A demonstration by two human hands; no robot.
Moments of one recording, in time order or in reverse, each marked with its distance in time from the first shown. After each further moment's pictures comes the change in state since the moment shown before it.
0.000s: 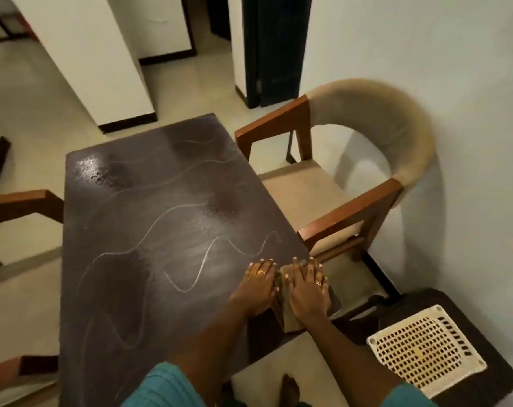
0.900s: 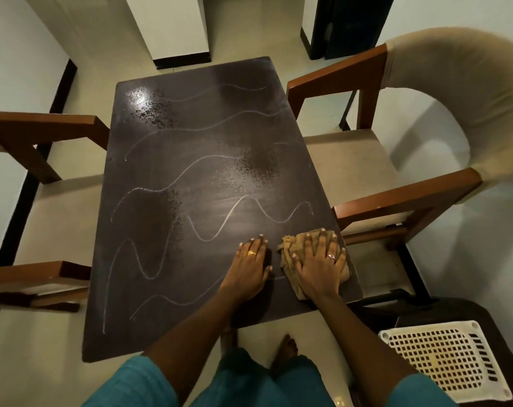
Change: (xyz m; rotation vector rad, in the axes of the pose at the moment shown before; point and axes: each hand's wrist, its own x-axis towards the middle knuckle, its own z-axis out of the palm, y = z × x) left_hand -0.038 -0.030 0.037 -0.076 0.186 -0.267; right_hand 0.026 0.002 0.027 -0.203 -0.025 -0.209
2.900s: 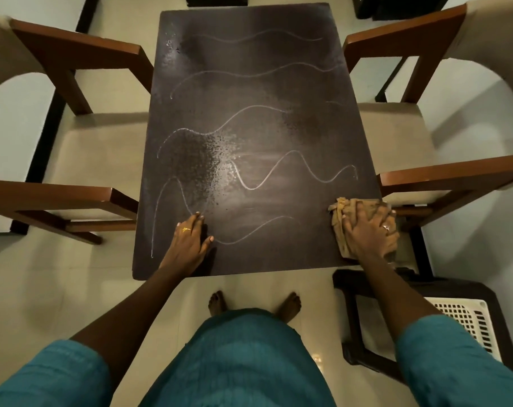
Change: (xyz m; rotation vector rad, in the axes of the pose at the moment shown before) left_hand -0.142 -0.166 -0.011 -0.172 0.100 -0.337; right_hand -0.009 0.007 -0.002 -0.006 -0.025 0.179
